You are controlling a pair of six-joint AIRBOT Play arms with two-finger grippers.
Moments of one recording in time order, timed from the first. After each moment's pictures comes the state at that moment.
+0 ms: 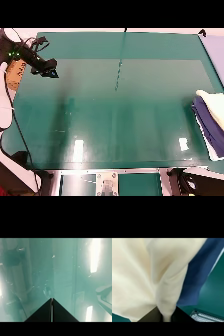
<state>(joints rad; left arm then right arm) 0.10 -1.88 2.04 1.17 -1.62 -1.47 -1.23 -1.35 1.34 -1.45 1.61 1.71</state>
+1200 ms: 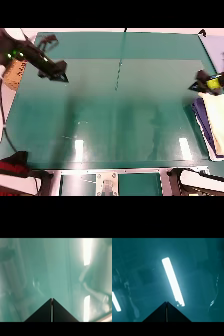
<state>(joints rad) -0.07 -1.60 1.75 1.13 -1.60 -1.53 -0.38 -1.34 1.35 -1.17 1.37 1.60</state>
